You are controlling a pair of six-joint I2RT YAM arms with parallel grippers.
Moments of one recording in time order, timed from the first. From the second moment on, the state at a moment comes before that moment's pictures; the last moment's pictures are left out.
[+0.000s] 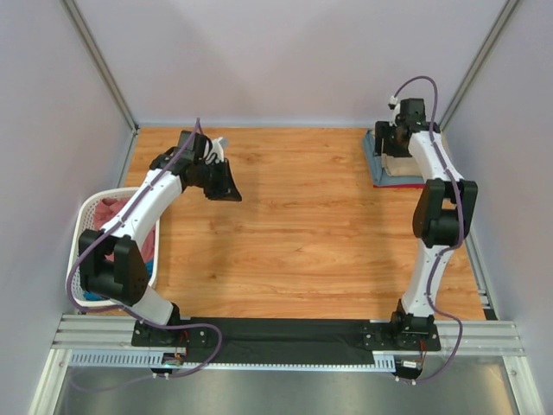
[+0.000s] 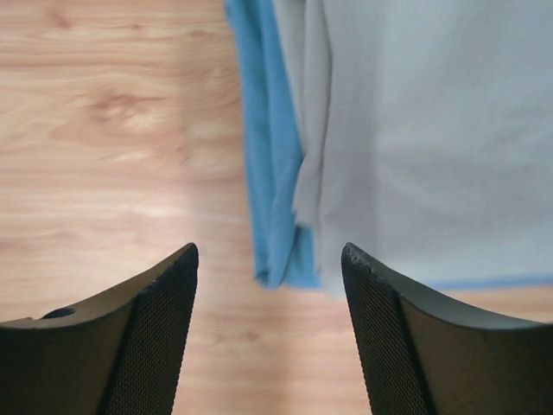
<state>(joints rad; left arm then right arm) -0.26 1.56 1.33 -0.74 0.48 -0.36 -0.05 2.14 1.91 -0.65 -0.07 -0.01</state>
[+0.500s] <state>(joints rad) -0.26 1.08 1.30 -0.69 0.59 -0.40 0.18 1.35 1.36 -0.82 -0.06 0.41</state>
